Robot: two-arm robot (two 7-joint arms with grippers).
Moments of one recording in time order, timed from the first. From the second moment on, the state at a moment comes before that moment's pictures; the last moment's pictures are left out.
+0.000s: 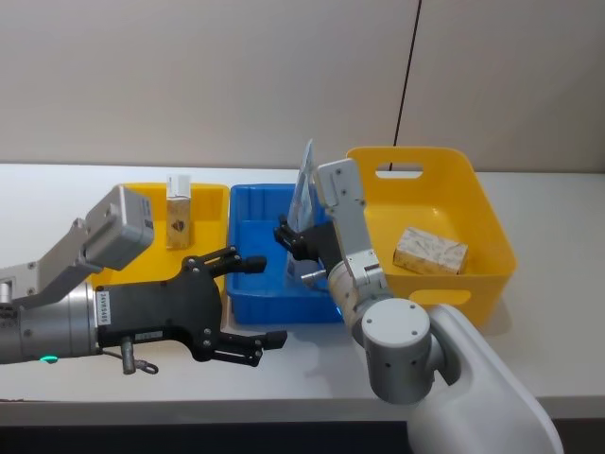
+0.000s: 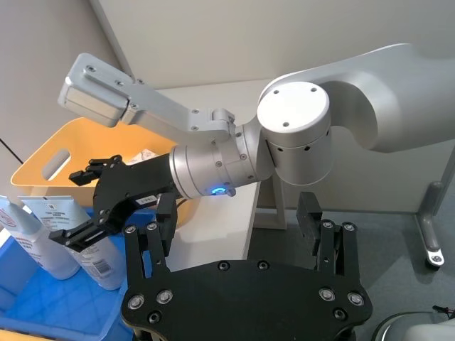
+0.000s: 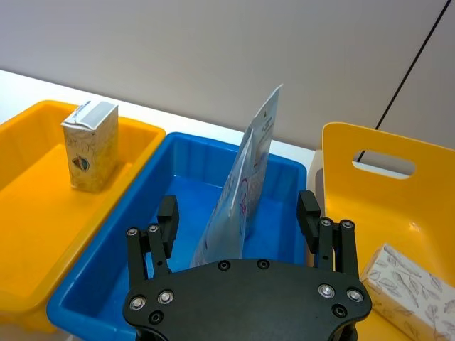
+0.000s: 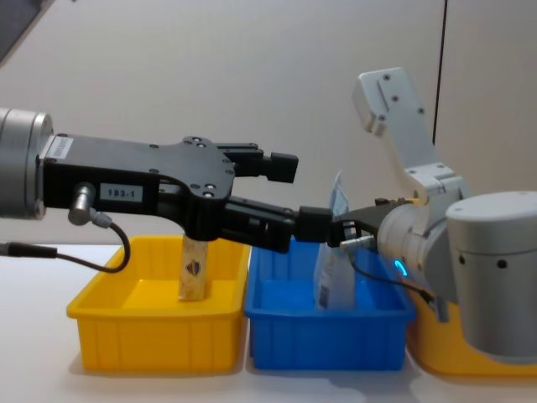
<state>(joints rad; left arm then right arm) -0.44 0.55 0.47 -1.62 -0.41 0.06 -0.98 0.44 -0.05 -0.36 -1.17 -0.07 0.18 -0.10</state>
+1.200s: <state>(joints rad) -0.44 0.55 0.48 -1.62 -0.41 0.06 -0.98 0.53 -0.10 -0.34 -1.00 -0.10 0.12 -0.12</state>
